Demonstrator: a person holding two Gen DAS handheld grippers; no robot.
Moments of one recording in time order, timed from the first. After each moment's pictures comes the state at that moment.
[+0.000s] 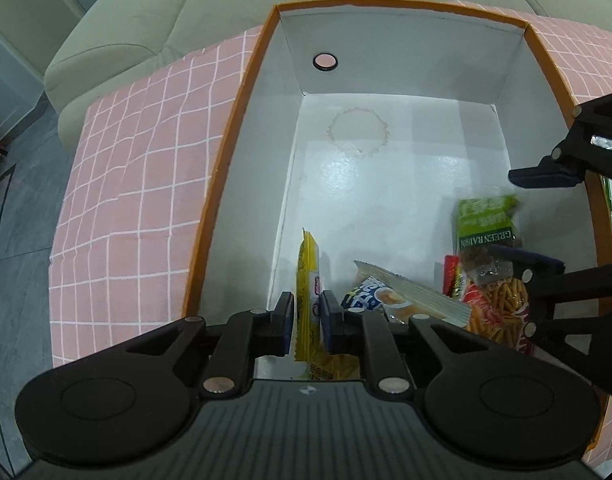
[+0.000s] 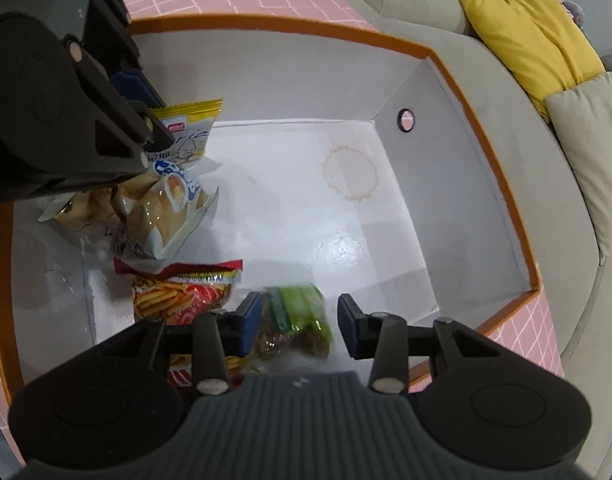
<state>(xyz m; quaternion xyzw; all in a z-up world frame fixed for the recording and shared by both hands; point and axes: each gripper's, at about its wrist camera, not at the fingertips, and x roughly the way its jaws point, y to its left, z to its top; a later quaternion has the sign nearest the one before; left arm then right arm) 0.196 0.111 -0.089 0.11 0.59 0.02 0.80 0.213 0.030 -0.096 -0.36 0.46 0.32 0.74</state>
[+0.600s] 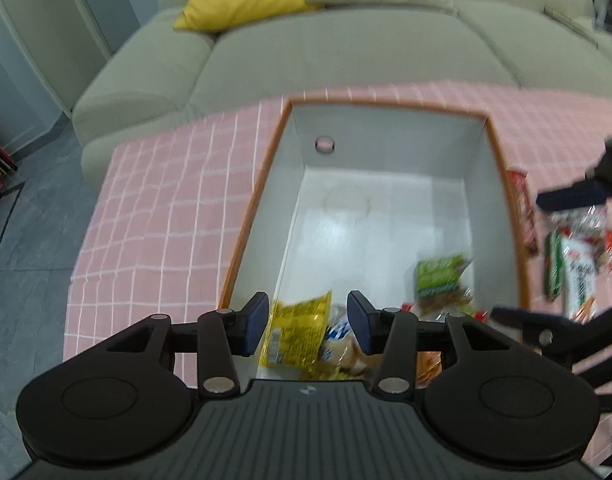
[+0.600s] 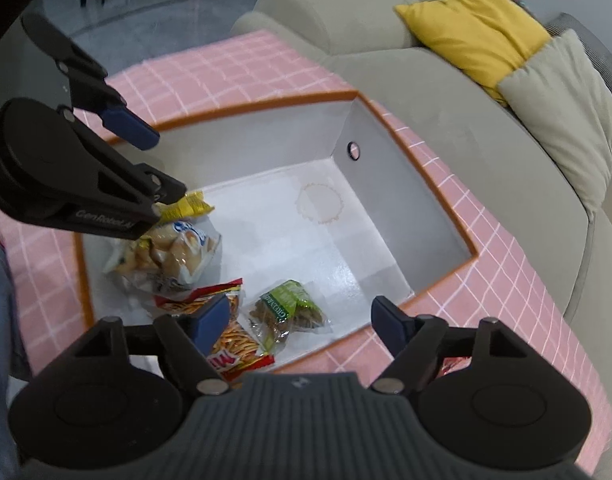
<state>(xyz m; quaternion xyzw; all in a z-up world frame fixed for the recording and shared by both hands) 0.165 0.097 -0.020 0.07 0.50 0.03 0.86 0.189 -0.020 -0.018 -0.23 0.45 0.31 0.80</state>
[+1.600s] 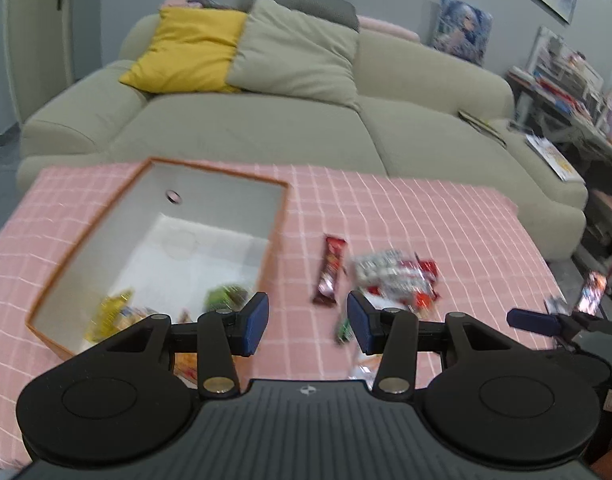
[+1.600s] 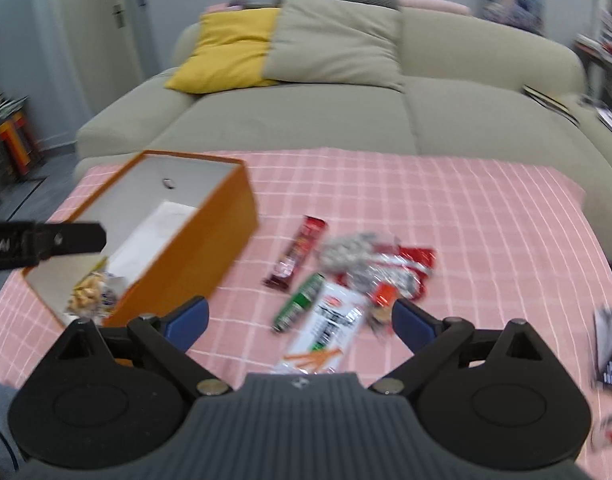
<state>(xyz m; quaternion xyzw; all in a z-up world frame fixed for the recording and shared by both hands) 0.077 -0.025 0.010 -0.05 0.39 -0.06 0.92 0.070 -0.206 -0.011 0.04 0.41 0.05 0.91</state>
